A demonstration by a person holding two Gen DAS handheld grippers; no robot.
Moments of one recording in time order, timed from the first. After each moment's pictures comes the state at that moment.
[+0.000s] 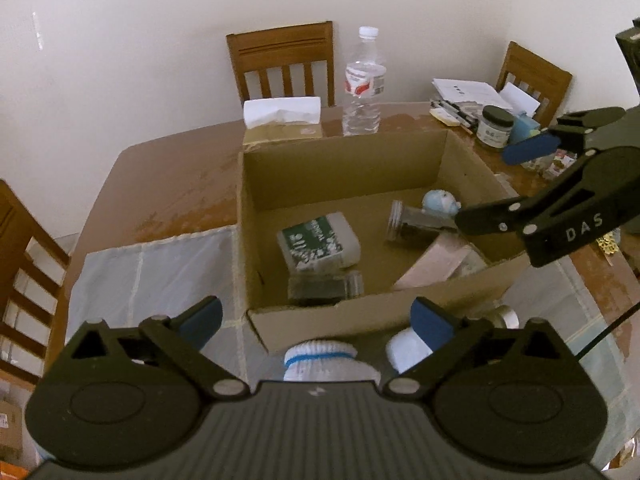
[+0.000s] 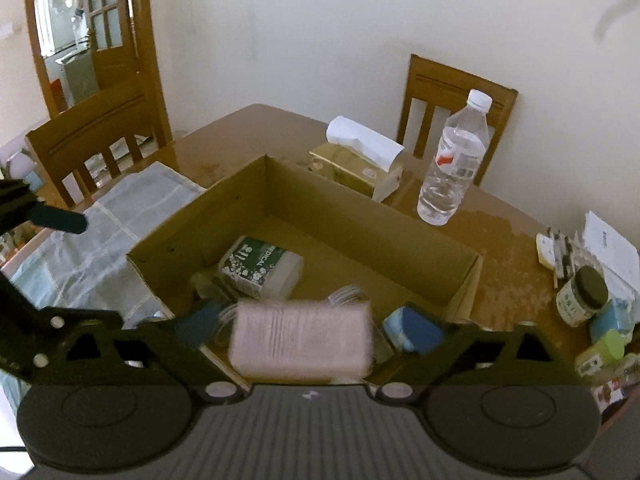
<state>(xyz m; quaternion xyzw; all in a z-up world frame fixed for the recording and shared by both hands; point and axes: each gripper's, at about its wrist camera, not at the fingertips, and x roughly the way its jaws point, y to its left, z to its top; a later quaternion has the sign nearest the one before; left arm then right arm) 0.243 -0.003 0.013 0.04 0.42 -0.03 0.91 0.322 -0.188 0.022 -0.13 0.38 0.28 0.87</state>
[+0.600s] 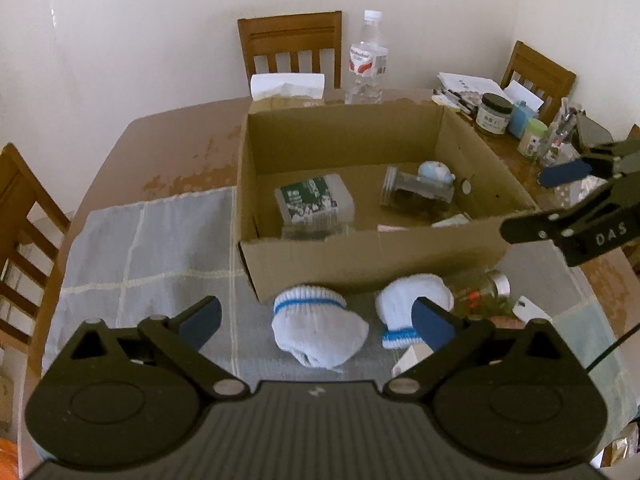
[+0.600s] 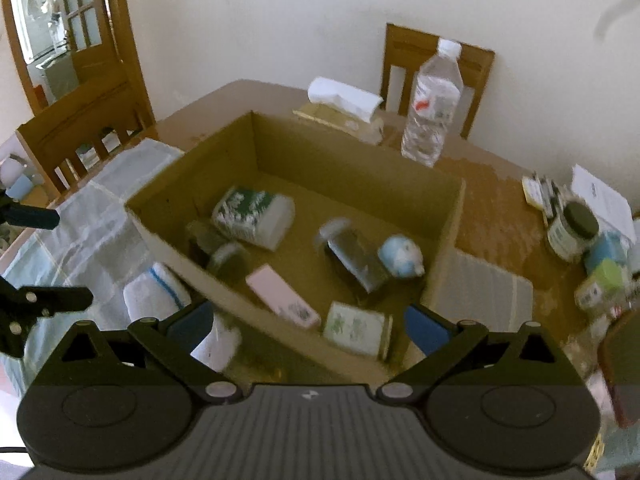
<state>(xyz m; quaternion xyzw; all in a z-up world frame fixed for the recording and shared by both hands) 0.202 -0.007 -0.008 0.02 0.43 -0.02 0.90 0.282 -0.222 -0.004 -0.11 0.42 0.24 0.87</state>
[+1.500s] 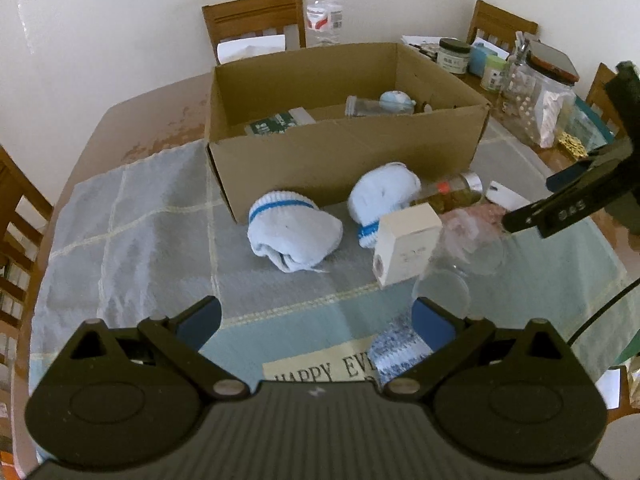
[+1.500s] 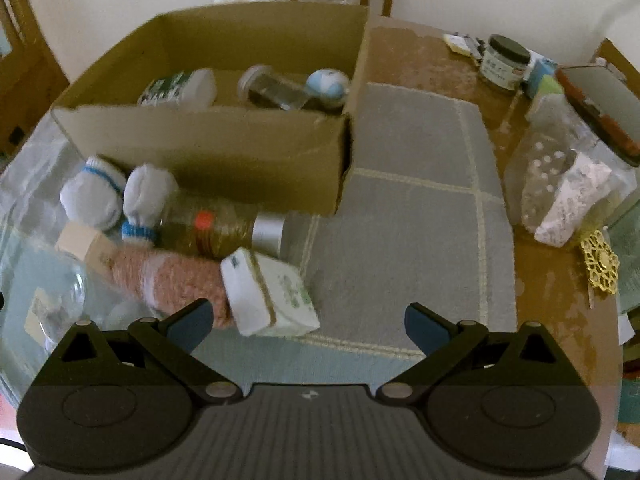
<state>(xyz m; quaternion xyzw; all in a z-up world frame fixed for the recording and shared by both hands) 0.135 -0.020 -0.047 0.06 0.44 -0.05 0.89 0.220 -0.258 -0.085 -0.07 0.51 0.12 0.85</state>
